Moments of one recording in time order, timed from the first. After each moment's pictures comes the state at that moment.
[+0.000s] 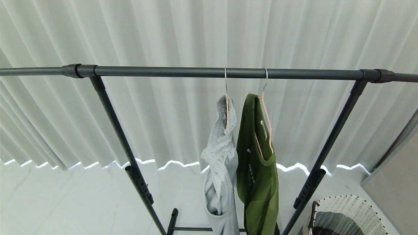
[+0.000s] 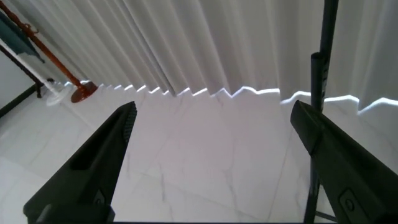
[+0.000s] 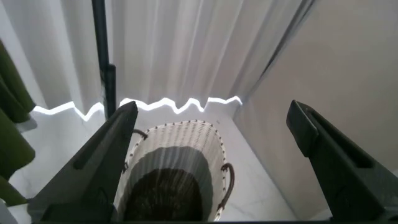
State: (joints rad) left arm 0.15 0.10 0.00 -0.06 0.28 0.36; right arm -0.01 0.01 -0.02 -0.01 -0.26 -0.13
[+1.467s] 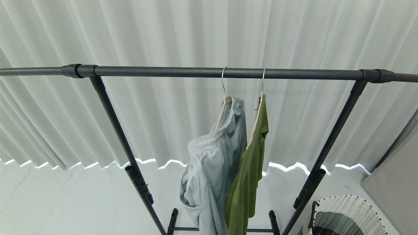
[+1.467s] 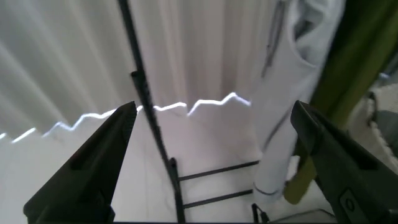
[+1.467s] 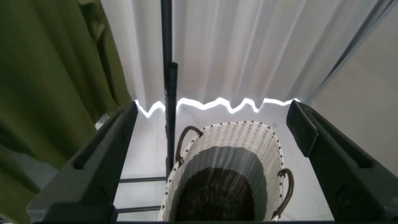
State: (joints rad) left arm -0.04 0.09 -0.01 0.00 -0.27 0.11; right arm -0.01 0.00 0.00 0.02 -0.03 -0.02
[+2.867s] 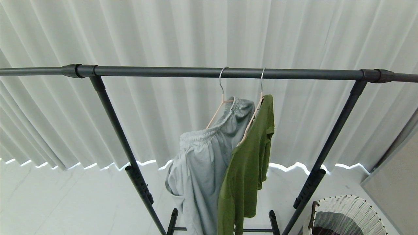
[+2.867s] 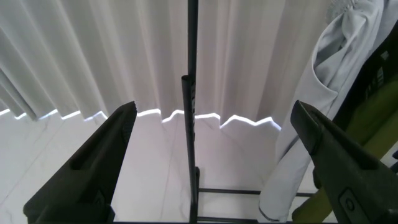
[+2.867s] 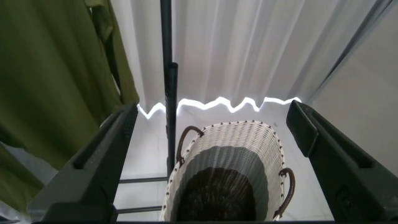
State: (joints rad) left arm 0.01 0.00 0.00 0.01 -0.03 0.04; right arm -0.01 0.00 0.00 0.02 -0.03 -0.01
